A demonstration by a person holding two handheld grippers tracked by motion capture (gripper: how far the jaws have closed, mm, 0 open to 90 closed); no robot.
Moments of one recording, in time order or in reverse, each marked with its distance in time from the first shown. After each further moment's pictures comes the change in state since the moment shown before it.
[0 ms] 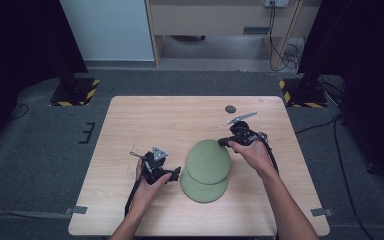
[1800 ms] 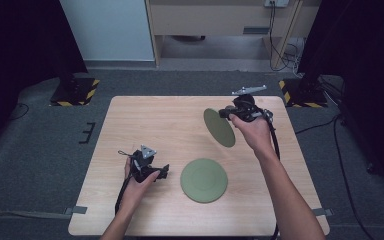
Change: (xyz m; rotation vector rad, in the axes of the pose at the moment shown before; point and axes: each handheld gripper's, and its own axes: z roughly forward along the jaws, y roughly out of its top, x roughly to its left) left arm 0.033 -0.010 -0.009 0.023 0.074 -0.013; right arm 0.013 0.072 -0.054 -0.208 -0.115 0.001
